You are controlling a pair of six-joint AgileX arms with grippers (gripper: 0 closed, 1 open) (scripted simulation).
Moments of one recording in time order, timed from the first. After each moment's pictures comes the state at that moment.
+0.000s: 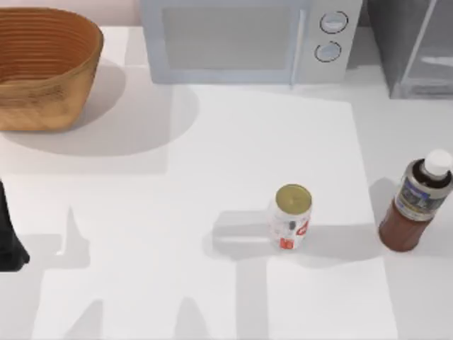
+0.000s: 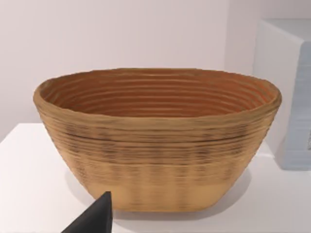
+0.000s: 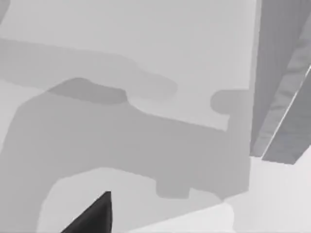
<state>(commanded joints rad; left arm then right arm) 0.00 0.00 0.00 0.00 0.00 0.00 -1.53 1.53 1.26 -1.56 -0.80 -1.77</state>
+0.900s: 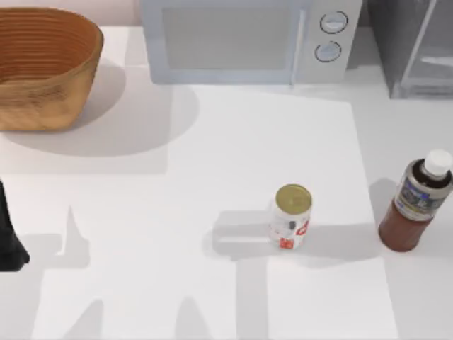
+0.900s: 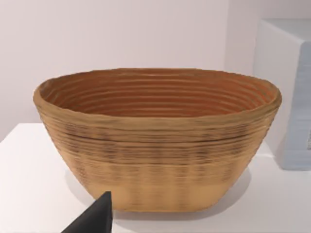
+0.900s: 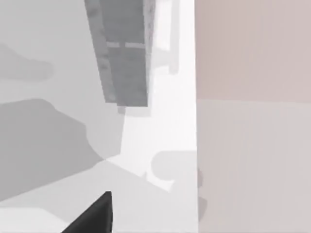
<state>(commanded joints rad) 0.00 0.00 0.00 0.00 0.00 0.00 -1.79 1.82 1.33 -1.47 -0.94 -2.03</state>
